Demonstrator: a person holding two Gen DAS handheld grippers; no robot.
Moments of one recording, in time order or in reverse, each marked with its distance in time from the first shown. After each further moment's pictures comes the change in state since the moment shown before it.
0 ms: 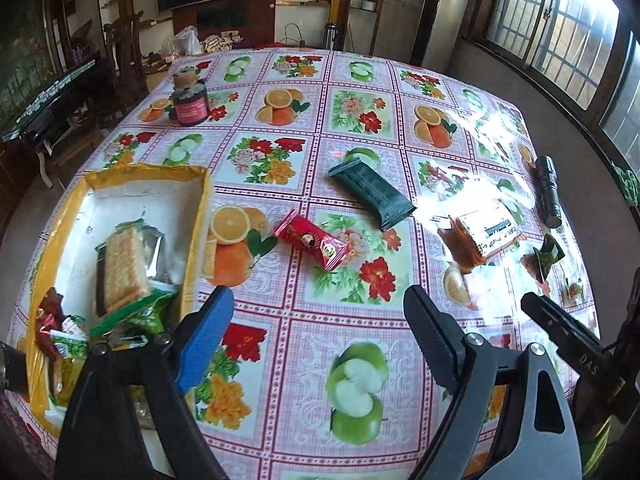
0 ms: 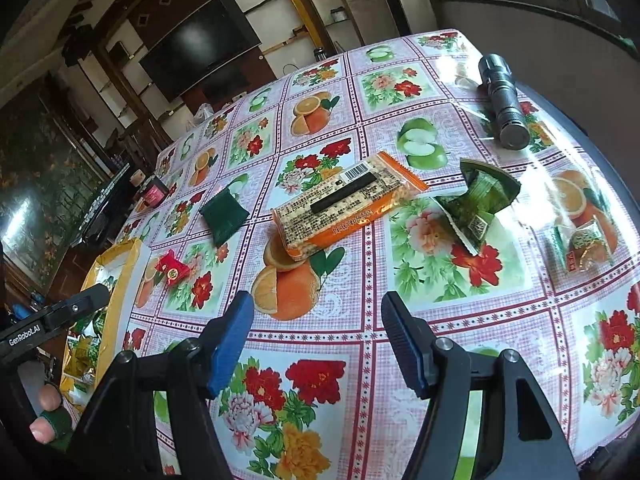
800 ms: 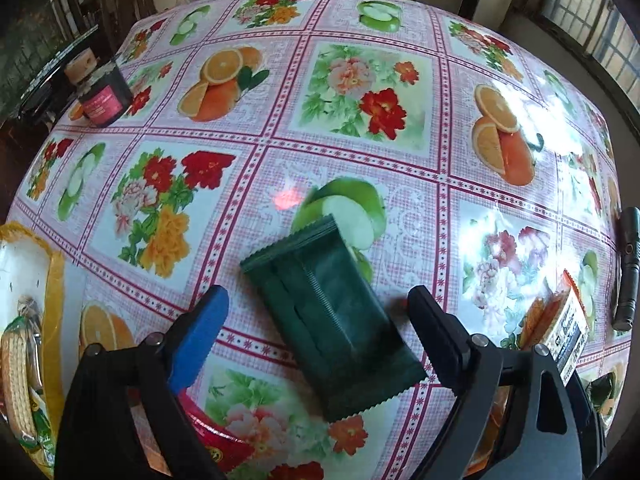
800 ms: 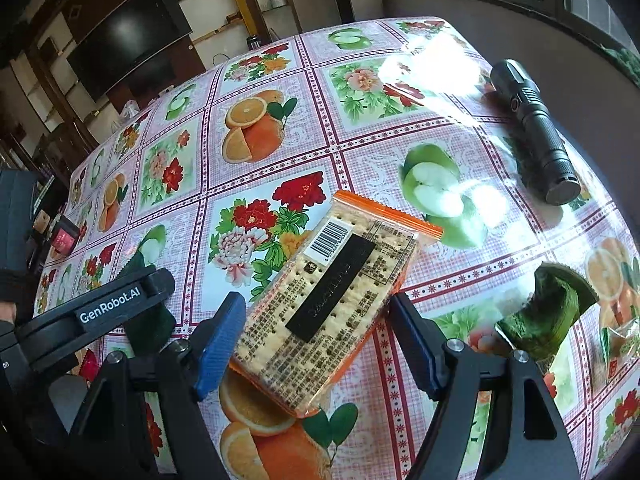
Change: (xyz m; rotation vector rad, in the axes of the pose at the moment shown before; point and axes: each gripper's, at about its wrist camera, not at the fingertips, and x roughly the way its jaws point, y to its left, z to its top) left arm 0.163 -0.057 0.094 -0.056 0.156 0.124; right arm 0.092 0.017 0.070 0.047 0.039 -0.294
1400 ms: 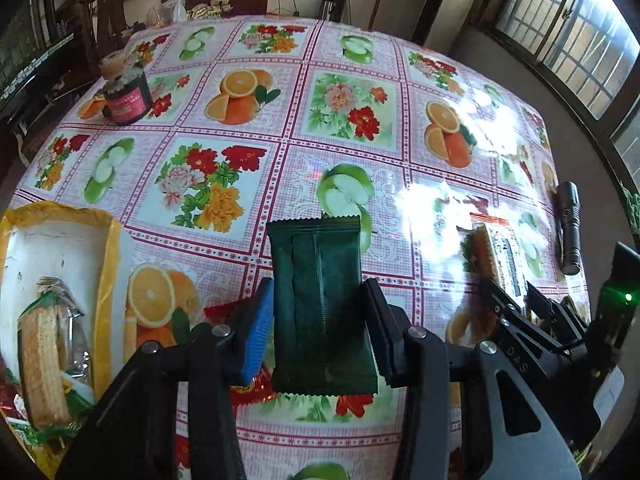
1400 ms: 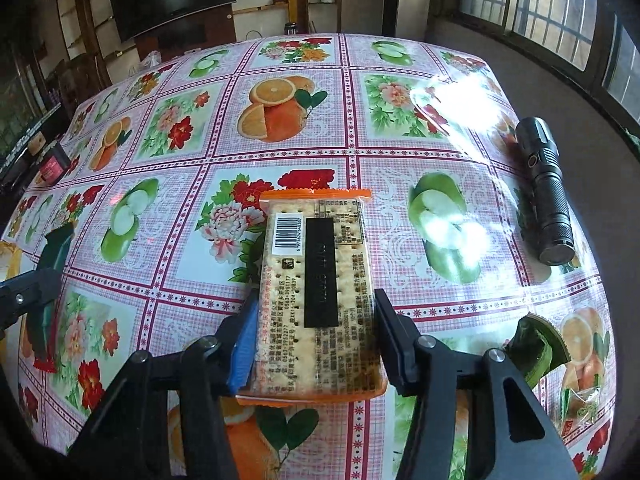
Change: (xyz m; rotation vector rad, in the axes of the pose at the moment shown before) left arm -0.074 0.050 -0.041 0.037 -0.071 -0.172; right arm 0.001 0.009 -0.004 -0.243 -0.002 -0.057
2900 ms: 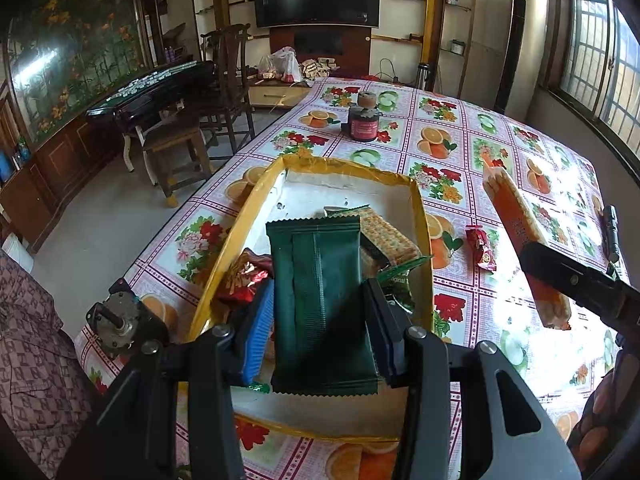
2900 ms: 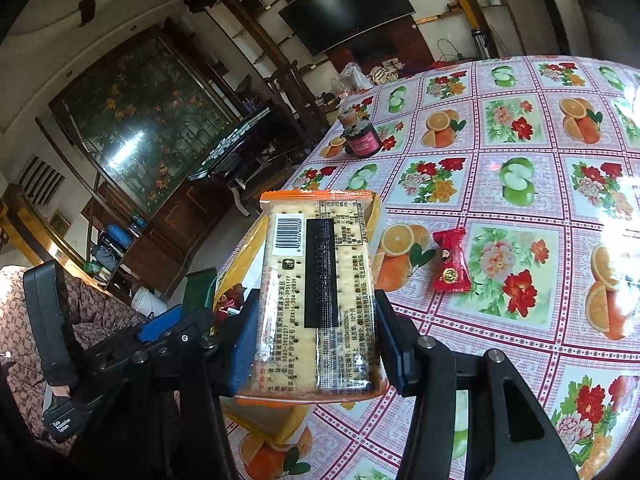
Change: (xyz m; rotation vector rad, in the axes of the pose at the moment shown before) left arm -0.163 0.164 -0.133 -0.126 -0.234 0.295; right arm -0.126 0.169 -0.064 -0.097 -0.038 0.772
